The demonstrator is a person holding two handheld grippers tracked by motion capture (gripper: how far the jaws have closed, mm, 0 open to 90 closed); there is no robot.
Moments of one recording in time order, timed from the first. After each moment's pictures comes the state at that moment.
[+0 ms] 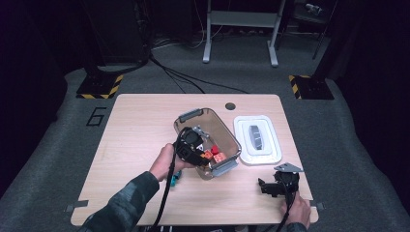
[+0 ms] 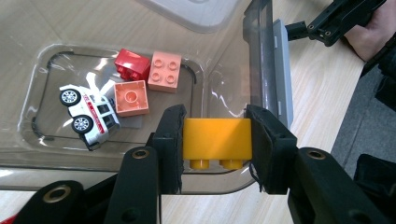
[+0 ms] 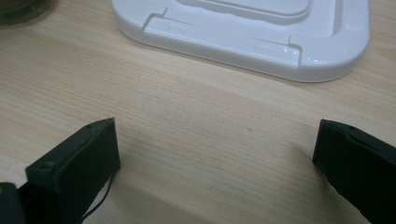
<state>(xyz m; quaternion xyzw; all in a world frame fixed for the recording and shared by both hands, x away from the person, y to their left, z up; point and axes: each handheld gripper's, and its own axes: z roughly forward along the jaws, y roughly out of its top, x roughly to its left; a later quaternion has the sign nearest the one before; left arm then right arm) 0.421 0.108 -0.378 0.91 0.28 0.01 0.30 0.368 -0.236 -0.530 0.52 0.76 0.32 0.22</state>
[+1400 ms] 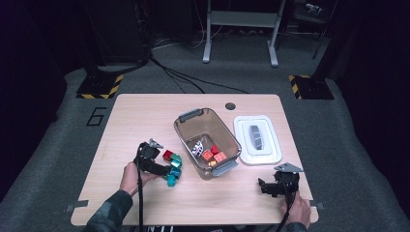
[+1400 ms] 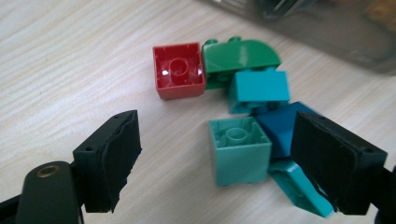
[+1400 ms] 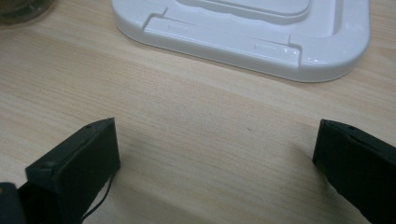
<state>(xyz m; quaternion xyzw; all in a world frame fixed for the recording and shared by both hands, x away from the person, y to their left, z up) 0.419 0.228 -0.474 0.85 0.44 0.13 0.26 0.368 -0.236 -0.530 0.52 0.76 0.32 0.22</state>
